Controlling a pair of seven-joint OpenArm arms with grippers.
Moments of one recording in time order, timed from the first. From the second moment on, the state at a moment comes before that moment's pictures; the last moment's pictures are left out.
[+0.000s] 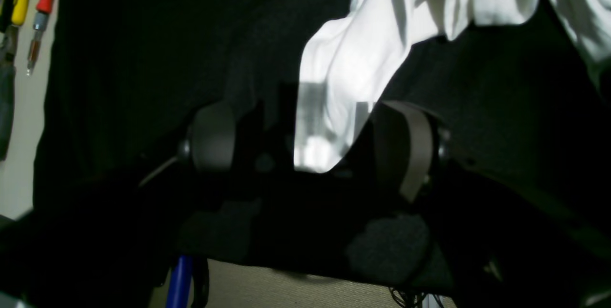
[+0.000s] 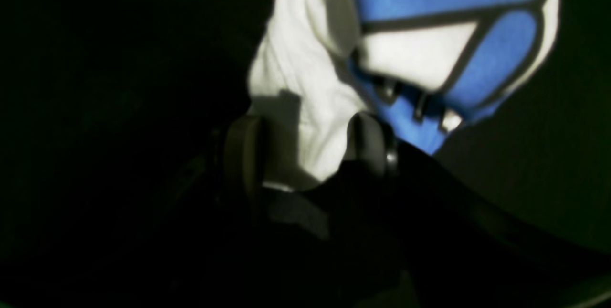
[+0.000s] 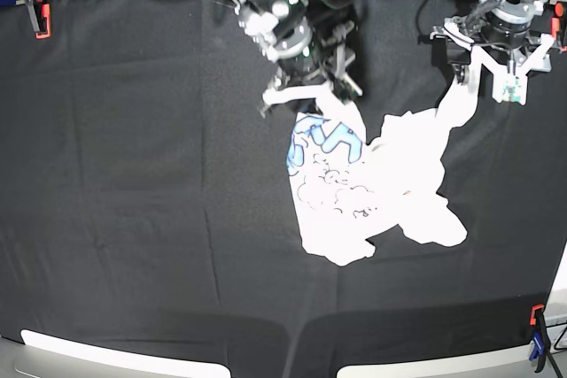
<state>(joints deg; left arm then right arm) 35.8 -15.5 -4.7 126.5 -3.8 5.5 45.3 -7.7 3.1 -40.1 89.9 -16.2 -1.0 -31.6</state>
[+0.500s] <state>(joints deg) 35.8 -15.5 -4.7 126.5 -3.9 5.5 43.5 -8.0 12.5 -40.3 97.7 -26.4 -0.6 -42.0</state>
